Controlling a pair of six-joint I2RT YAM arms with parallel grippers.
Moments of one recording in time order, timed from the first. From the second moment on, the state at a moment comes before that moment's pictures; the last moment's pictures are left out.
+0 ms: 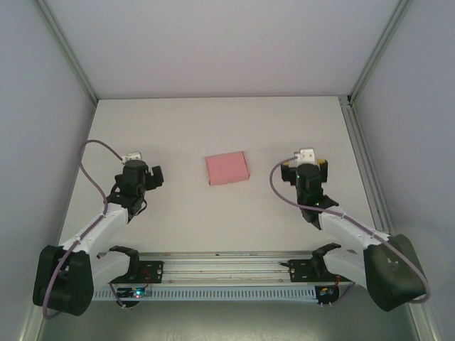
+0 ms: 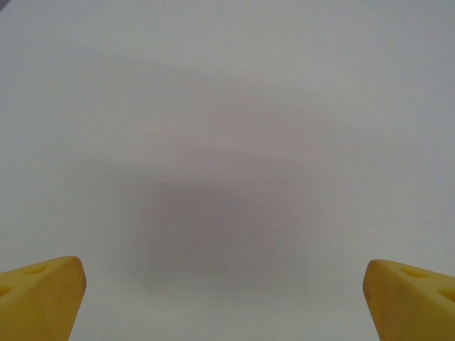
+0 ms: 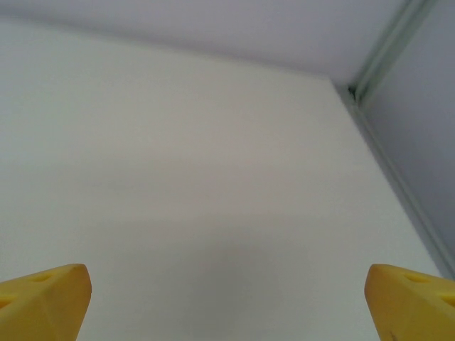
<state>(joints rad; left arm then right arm) -0.15 1.08 0.45 -0.04 -0.27 -0.27 0.31 1.11 0.33 0.34 0.45 -0.02</state>
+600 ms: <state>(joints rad) -0.08 1.55 0.30 0.85 -0.17 -0.02 0.03 1.53 0.28 0.97 0.12 -0.01</state>
